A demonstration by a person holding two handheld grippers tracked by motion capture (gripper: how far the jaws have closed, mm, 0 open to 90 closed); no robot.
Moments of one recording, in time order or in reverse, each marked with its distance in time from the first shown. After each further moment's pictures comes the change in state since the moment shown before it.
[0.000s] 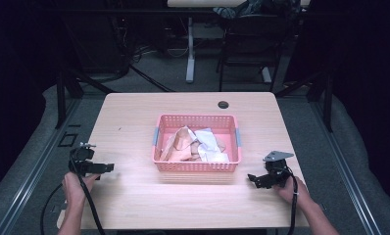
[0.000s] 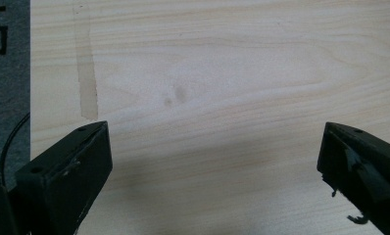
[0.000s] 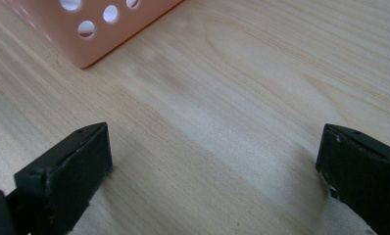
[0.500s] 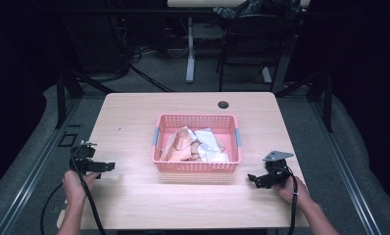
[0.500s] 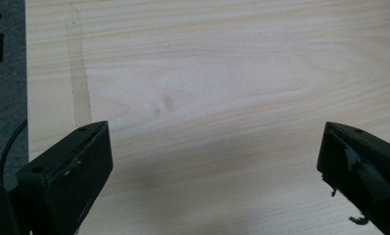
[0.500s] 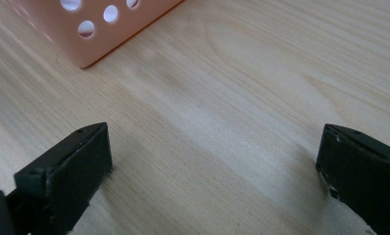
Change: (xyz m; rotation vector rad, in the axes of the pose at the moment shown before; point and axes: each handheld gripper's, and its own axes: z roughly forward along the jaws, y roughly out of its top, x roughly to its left) left arm -0.005 0.006 -0.007 -0.008 -0.013 0.018; right arm 0.000 0.000 0.000 0.001 0.002 -0.001
